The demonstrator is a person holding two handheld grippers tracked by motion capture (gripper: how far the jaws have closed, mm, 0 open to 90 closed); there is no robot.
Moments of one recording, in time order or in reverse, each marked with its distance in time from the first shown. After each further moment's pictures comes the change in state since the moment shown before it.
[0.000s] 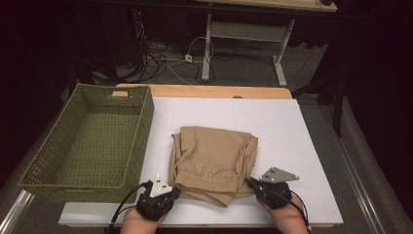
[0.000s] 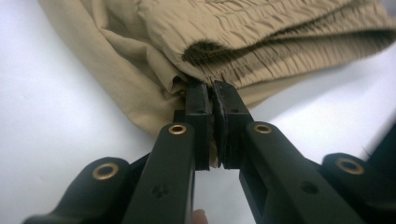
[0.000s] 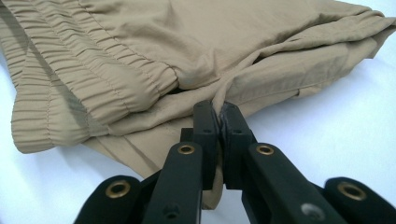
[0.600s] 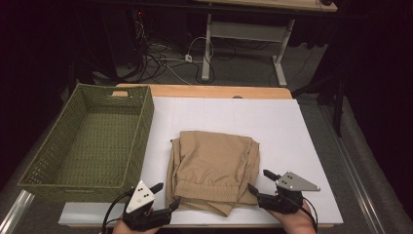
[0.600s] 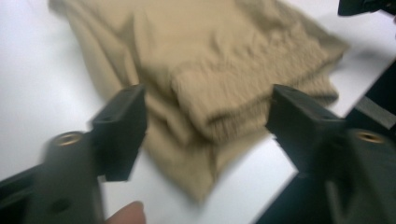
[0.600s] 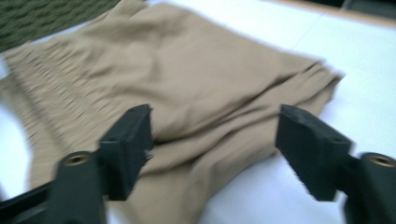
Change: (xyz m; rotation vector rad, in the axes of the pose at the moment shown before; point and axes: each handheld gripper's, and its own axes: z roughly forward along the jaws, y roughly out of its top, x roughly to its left) left arm 0.003 0.006 -0.032 -0.213 -0.003 -0.034; right arm -0.013 -0.007 -0.020 -0.215 -0.016 0.039
